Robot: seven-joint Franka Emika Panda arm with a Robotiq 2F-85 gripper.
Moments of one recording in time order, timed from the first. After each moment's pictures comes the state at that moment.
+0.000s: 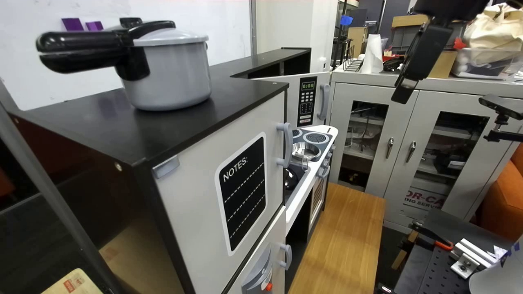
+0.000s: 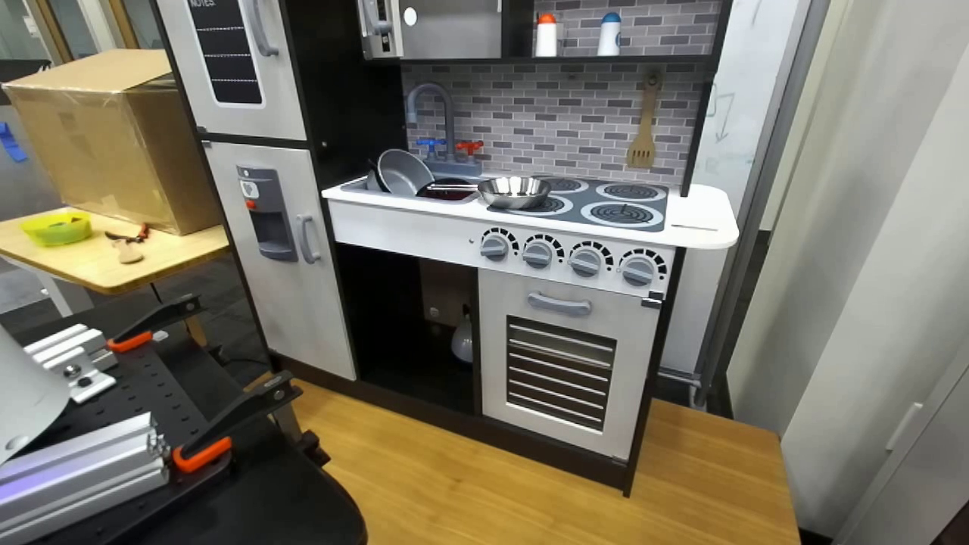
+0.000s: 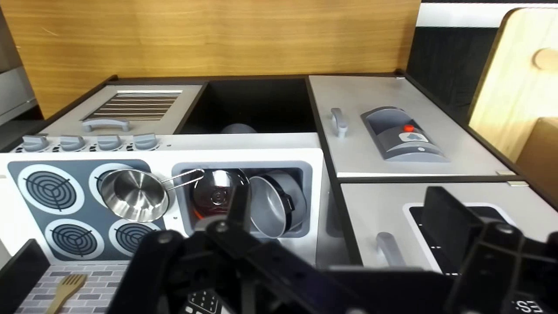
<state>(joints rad) 0.19 -0.96 0.10 -2.52 0.07 1.78 -0.04</state>
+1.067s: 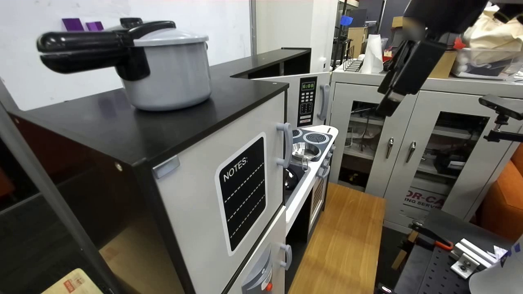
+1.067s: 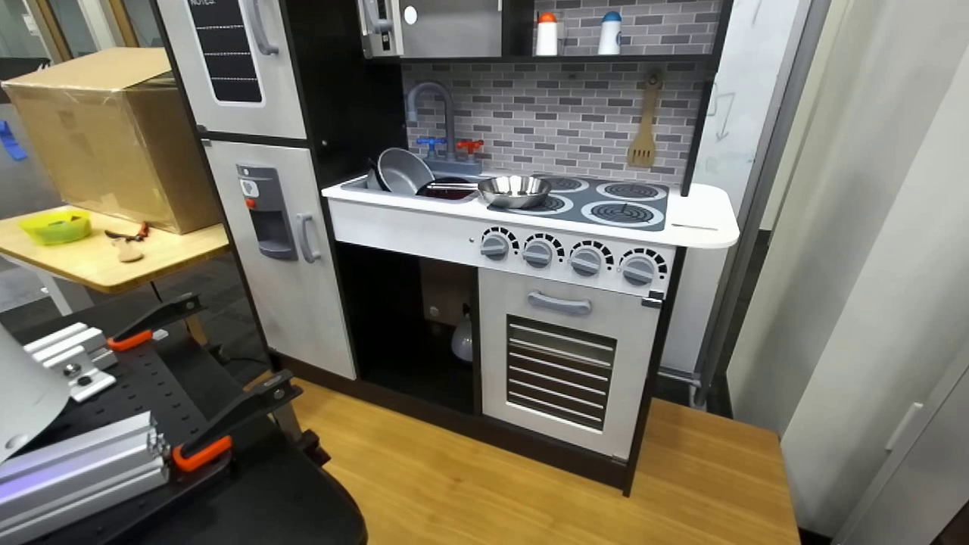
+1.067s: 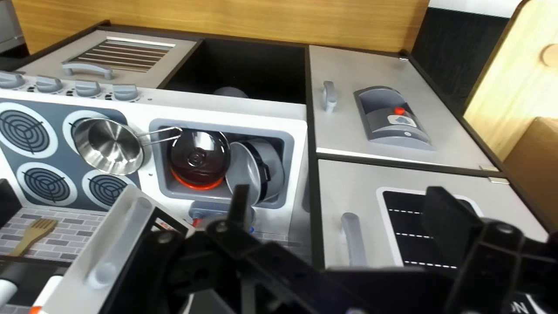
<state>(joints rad) 0.25 -0.96 0.17 -2.57 0.08 1.91 -0.06</state>
